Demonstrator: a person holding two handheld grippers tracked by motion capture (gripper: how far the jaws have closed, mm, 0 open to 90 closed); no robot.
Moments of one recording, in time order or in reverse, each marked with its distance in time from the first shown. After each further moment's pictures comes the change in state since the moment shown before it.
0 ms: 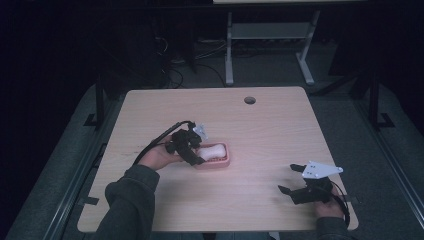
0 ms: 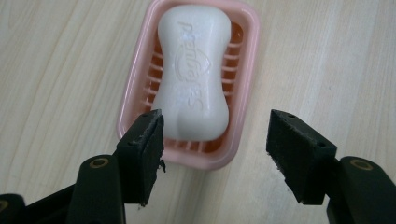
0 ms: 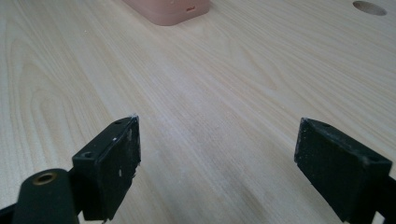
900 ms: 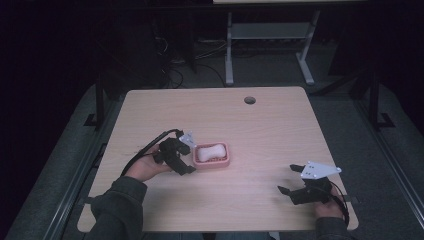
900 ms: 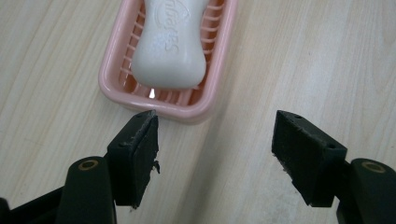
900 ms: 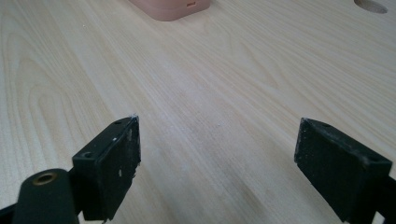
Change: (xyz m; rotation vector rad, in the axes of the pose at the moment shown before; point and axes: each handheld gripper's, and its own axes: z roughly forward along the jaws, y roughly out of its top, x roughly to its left) left arm -0.018 -0.035 -0.014 -0.020 0.011 -0.025; right arm 0.002 0.002 0.000 0.021 -0.009 -0.008
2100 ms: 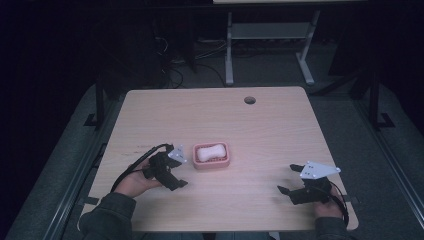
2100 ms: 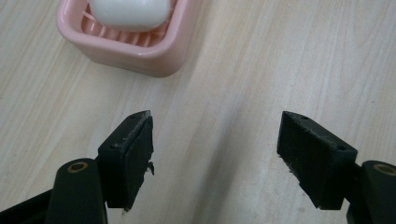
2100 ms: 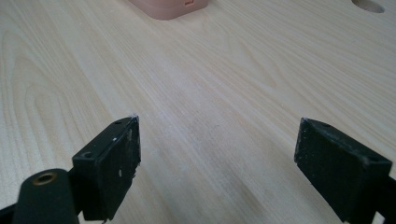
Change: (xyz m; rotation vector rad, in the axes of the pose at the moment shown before) left arm -0.025 -0.037 -0.001 -0.003 0.006 -0.013; right arm 0.001 0.001 0.000 0.009 -0.012 -0.007
